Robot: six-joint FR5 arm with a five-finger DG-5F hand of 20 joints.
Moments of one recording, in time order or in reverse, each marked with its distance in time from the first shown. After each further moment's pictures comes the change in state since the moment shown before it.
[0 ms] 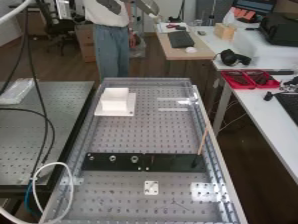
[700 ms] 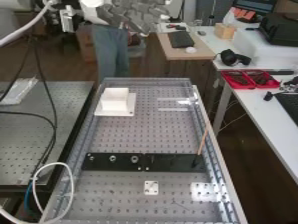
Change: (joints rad) arm 0.115 0.040 -0.125 0.062 0.167 0.000
